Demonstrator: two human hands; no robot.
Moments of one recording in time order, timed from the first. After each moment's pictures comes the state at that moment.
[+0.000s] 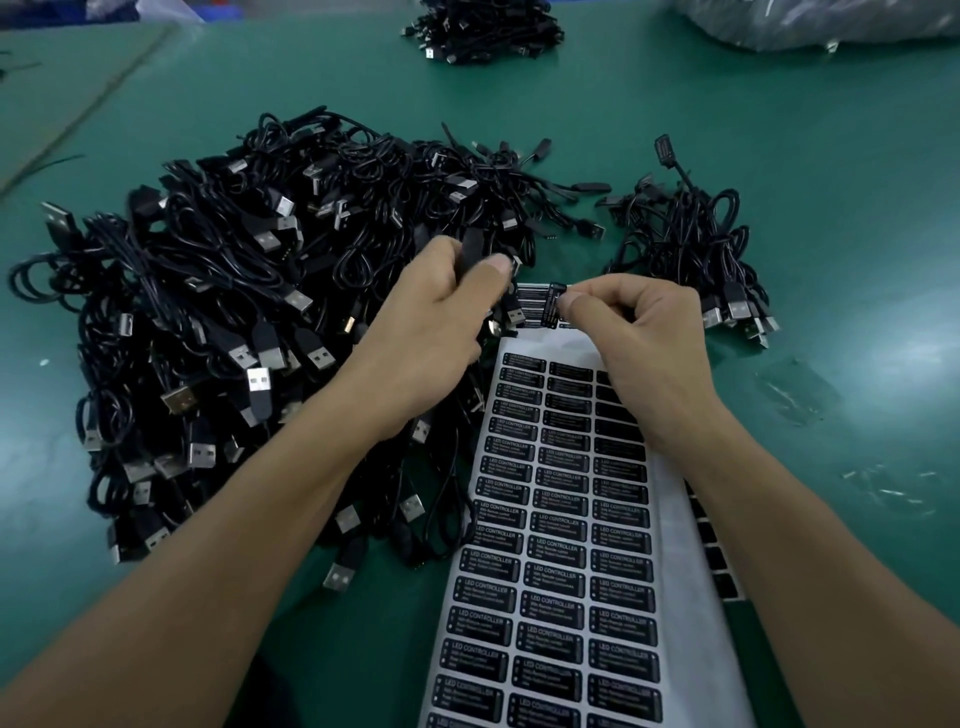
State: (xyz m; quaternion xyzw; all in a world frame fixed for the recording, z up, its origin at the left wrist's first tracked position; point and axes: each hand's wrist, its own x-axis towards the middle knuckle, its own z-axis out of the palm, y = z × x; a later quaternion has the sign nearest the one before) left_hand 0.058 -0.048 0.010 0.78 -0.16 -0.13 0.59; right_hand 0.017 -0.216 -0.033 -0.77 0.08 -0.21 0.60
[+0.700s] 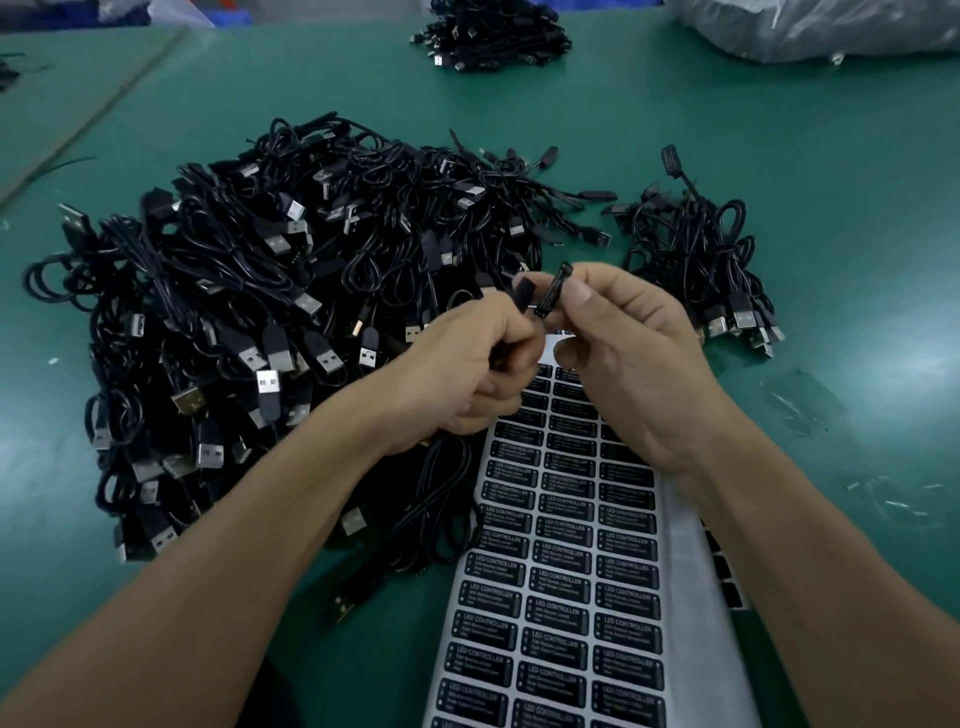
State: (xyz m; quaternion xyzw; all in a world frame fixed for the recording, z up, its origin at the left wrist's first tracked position) left_hand 0.054 -0.049 0.007 0.69 -0.20 -0.37 0.59; right_hand 0.009 -0.206 -0.021 -0.58 -0.04 -0.07 0.81
